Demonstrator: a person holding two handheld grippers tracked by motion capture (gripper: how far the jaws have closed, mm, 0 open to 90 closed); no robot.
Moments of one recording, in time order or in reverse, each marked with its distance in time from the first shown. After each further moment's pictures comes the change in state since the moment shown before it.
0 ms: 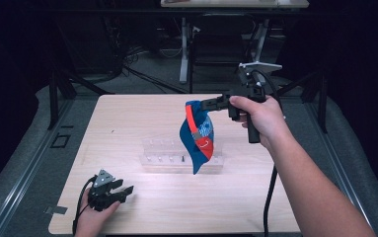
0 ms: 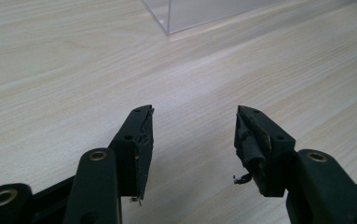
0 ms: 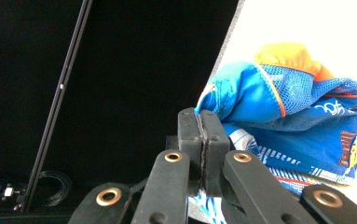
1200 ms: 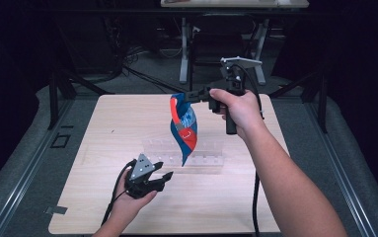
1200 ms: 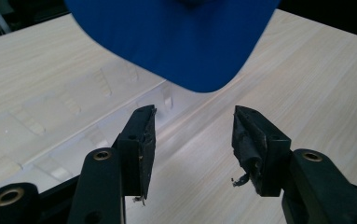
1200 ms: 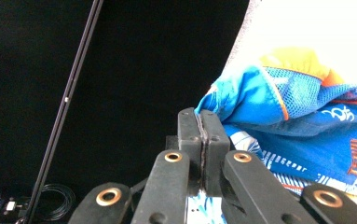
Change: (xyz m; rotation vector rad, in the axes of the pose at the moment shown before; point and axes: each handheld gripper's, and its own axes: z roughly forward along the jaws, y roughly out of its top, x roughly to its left) left arm -0.098 0.089 0.010 -0.194 -0.134 0.226; right arm 0.003 0.021 0.040 -0.036 0.028 0.003
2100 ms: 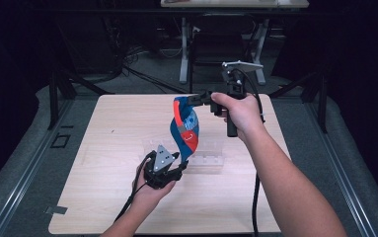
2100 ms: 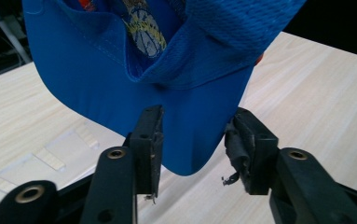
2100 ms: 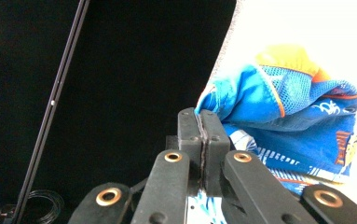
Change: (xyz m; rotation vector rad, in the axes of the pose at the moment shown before) left arm -0.023 0.034 0.035 -0.046 0.058 0.032; right arm -0.012 -0.003 0.000 -0.009 -0.043 0.007
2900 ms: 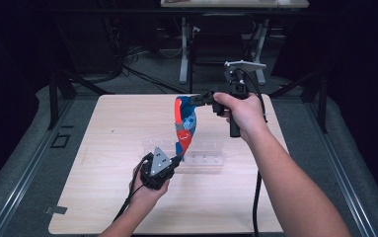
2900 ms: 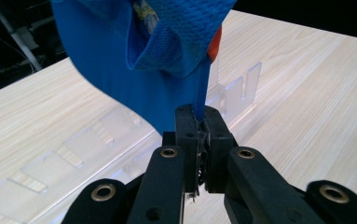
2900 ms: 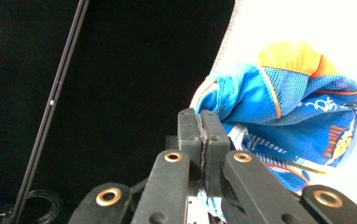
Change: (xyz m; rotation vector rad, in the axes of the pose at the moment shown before) left arm 0.007 -0.009 -0.008 -0.005 0.021 0.058; right arm 0.002 -0.002 -0.007 0.002 -0.009 -0.006
